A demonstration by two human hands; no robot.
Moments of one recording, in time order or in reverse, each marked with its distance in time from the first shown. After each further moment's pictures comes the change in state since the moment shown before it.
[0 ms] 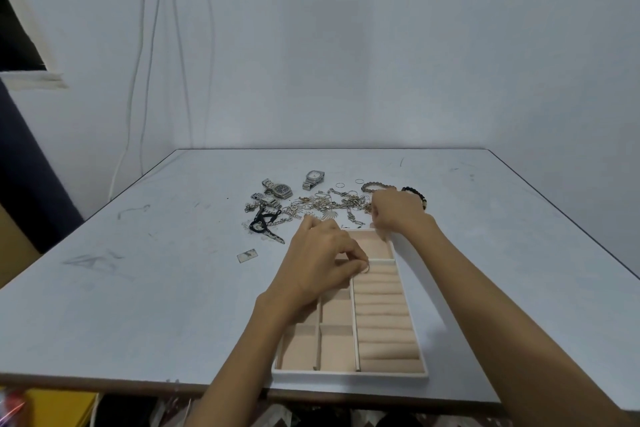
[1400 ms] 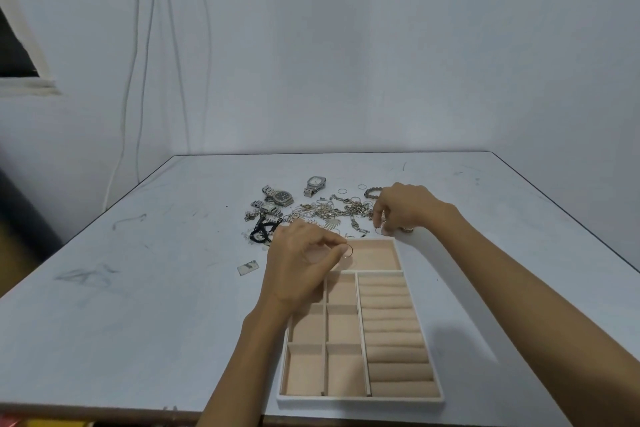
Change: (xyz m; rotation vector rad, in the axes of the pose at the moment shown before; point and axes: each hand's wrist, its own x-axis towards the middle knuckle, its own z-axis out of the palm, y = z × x) left_hand -0.008 -0.024 -0.002 -0.249 0.343 -0.178; right_hand 0.021 0.023 -0.016 0.080 -0.137 -0.129
